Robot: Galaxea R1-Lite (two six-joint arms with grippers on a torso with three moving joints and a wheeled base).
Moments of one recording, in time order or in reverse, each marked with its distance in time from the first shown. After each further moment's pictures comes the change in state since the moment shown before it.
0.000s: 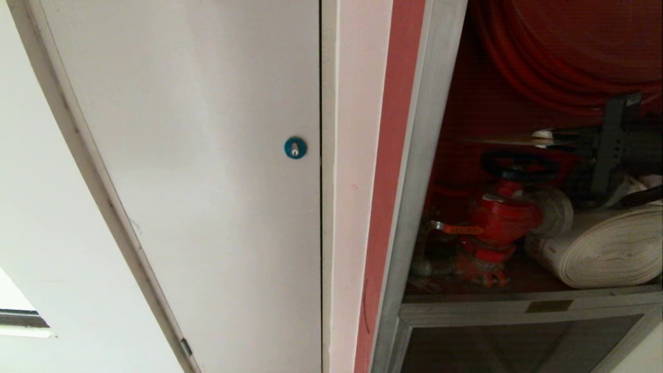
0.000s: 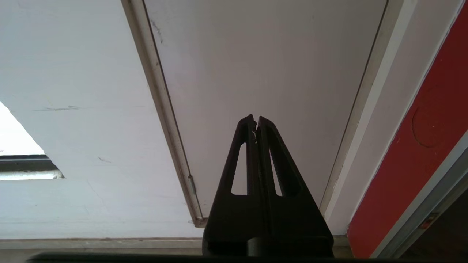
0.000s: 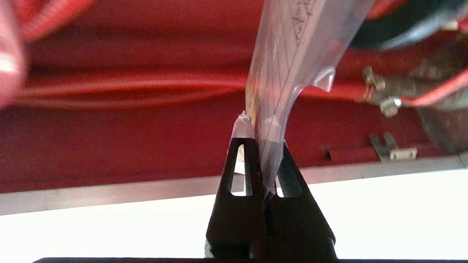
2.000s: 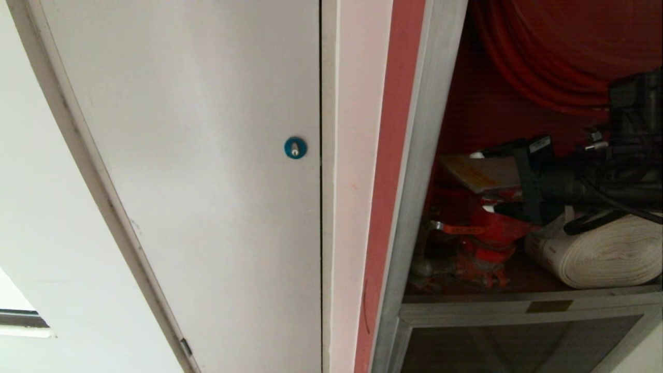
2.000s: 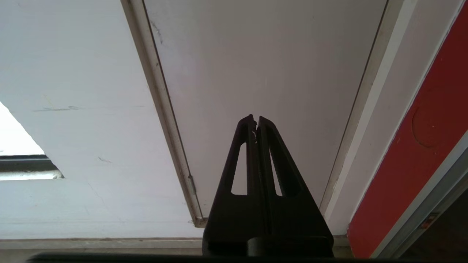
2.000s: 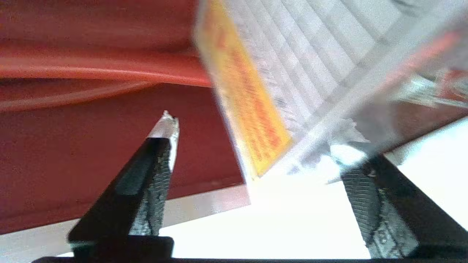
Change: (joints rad) left arm 0.000 0.000 0.000 0.000 0.000 0.000; right arm 0.250 0.103 0.018 0.087 -0.309 -0.092
